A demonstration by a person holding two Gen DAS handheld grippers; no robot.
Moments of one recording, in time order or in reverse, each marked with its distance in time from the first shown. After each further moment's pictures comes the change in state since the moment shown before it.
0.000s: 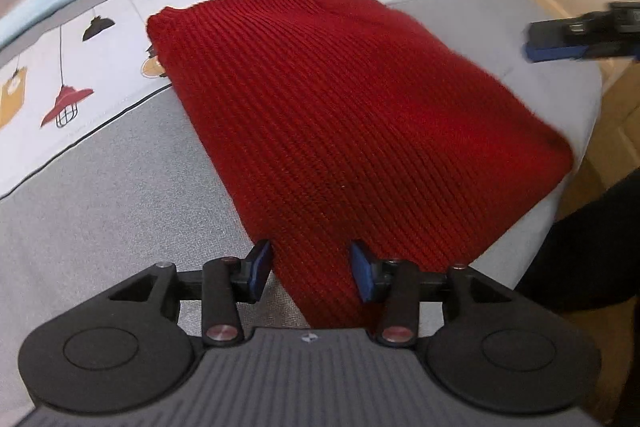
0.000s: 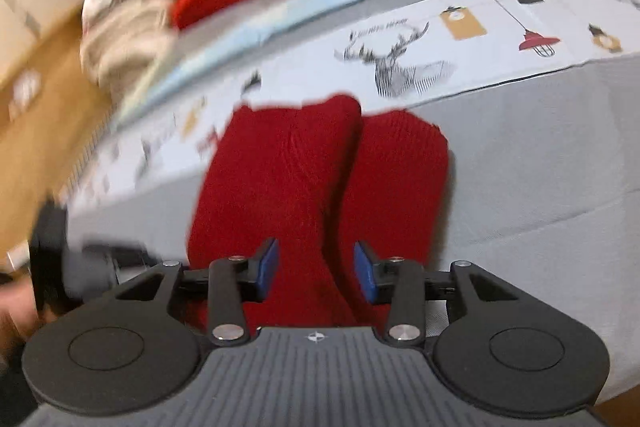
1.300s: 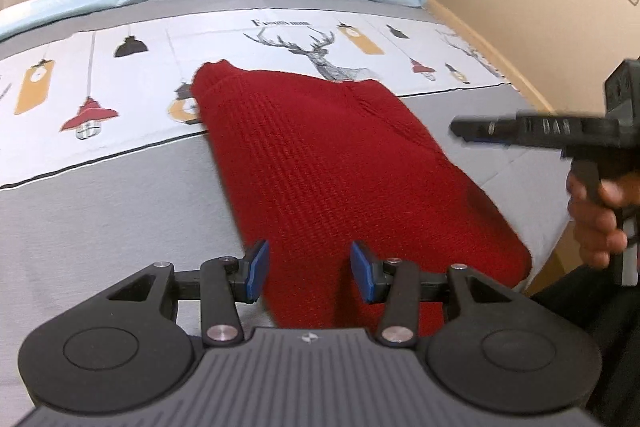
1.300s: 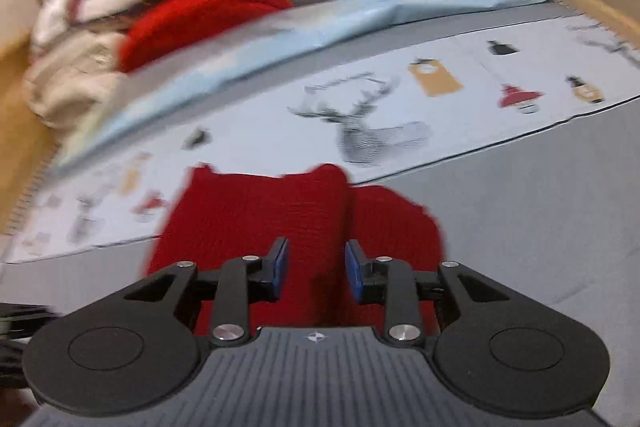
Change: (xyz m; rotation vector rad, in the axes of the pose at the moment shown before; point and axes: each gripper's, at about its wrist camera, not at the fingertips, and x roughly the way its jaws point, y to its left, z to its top) left arm -0.040 0.023 0.013 -0.197 -0.171 -0.078; right arm 0.047 0.024 0.020 -0.074 -0.105 -0.107
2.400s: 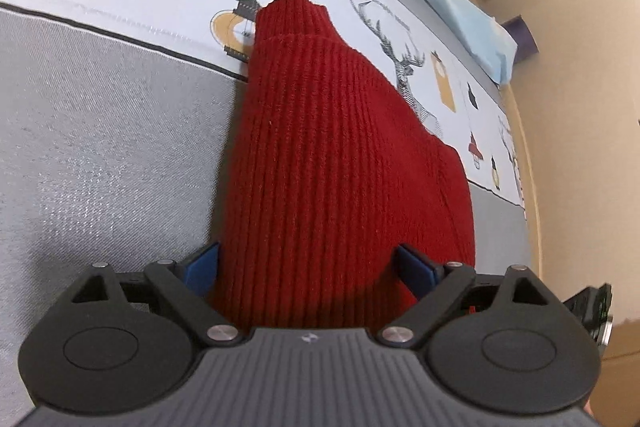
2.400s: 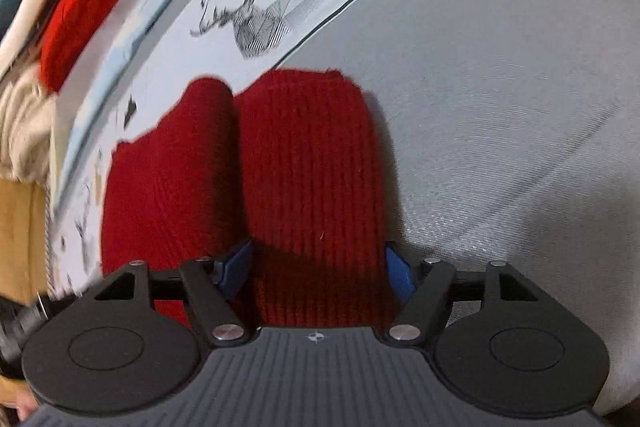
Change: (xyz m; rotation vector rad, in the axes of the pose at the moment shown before) left arm 0.101 0.069 0.033 -0.626 0.099 -0.131; right arm 0.074 -0.082 -0.012 0.434 0.322 -0.051
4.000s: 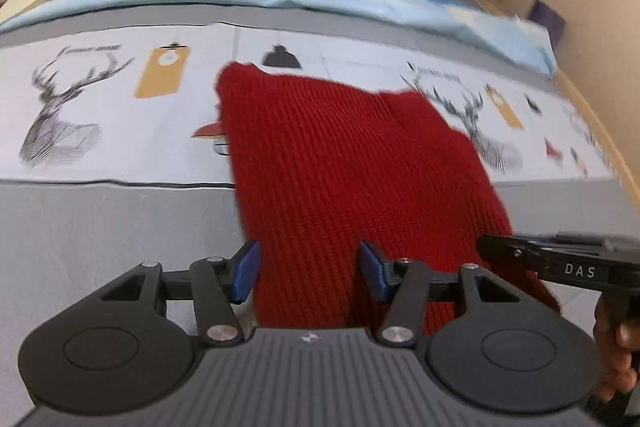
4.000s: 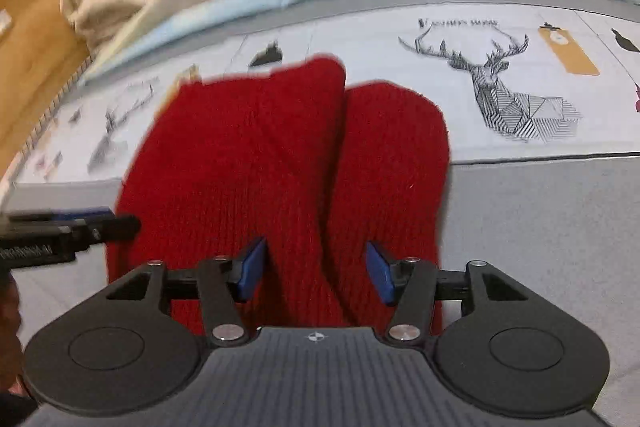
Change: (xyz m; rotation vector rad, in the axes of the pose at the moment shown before) left arm -0.099 0.008 -0.002 0.321 -0.282 0.350; right arm 0.045 0.163 -0.027 -0.588 -0.129 0.010
